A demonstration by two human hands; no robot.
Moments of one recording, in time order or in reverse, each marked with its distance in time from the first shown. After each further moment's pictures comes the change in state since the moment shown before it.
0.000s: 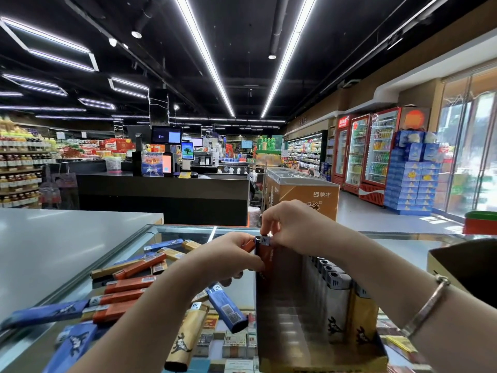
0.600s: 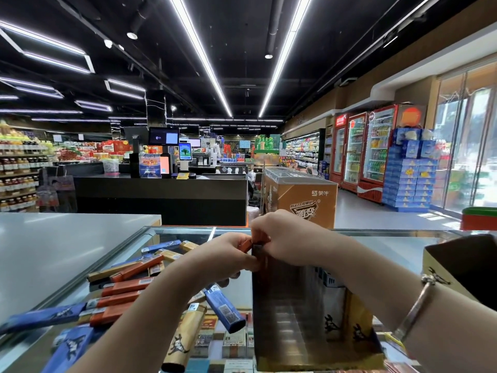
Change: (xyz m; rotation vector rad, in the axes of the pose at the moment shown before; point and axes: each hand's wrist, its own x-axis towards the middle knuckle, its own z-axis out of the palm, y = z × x) left_hand 0.005 -0.004 -0.001 -0.016 -0.021 -0.005; right_hand -0.007 -0.017 0.004 -0.074 -0.113 -0.030
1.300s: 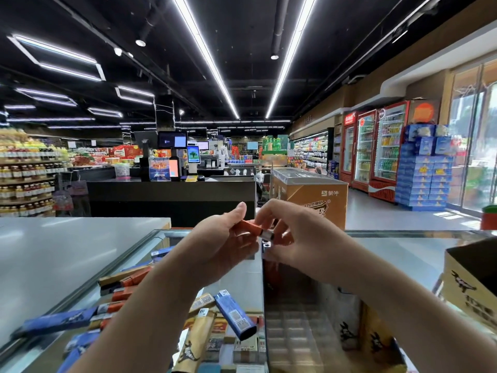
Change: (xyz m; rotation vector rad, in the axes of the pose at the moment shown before) left_hand -0.002 0.007 -0.016 -1.005 0.099 0.047; right_hand -0.025 -0.005 0.001 0.351 0.295 -0.143
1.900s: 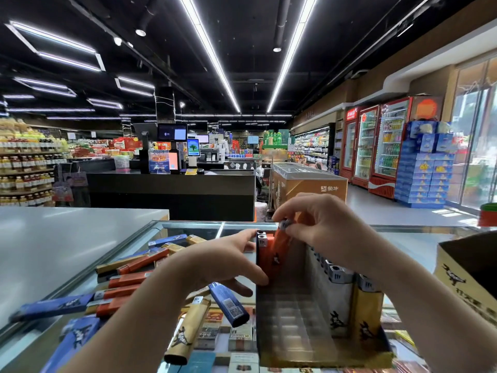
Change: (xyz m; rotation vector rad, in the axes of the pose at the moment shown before) left_hand -0.012 -0.015 0.004 0.819 -0.194 -0.167; right_hand -0.011 0.018 -0.017 -0.049 0.086 0.067
